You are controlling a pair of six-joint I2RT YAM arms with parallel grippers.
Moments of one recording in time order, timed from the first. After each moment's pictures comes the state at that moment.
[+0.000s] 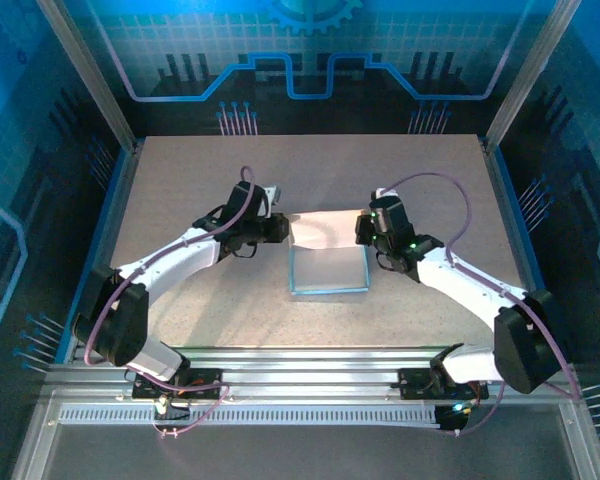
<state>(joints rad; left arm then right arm) -0.47 1.51 1.01 -0.25 0.19 -0.48 0.50 1.35 0.83 -0.16 0.20 0.51</state>
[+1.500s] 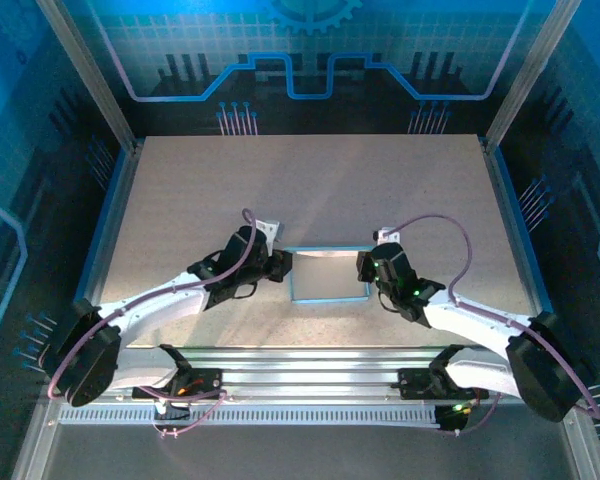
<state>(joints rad) -0.66 1.26 0.65 -0.05 0.07 -0.51 0.64 1.16 0.44 0.10 0.29 0.56</state>
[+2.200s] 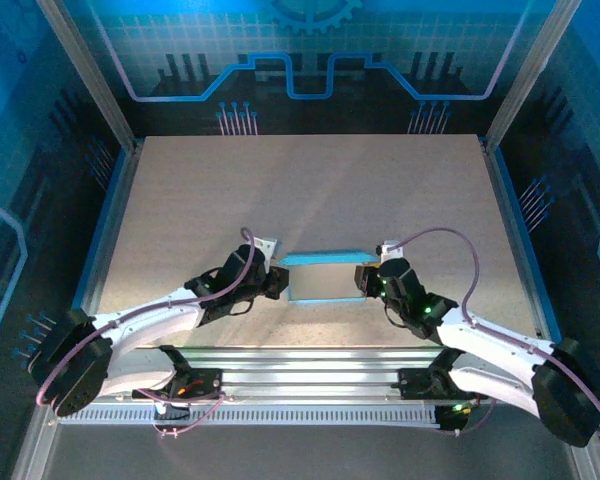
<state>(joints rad) -0.72 1.19 0.53 -0.02 0.01 -0.54 0.70 0.96 0.34 0.02 0.25 0.55</state>
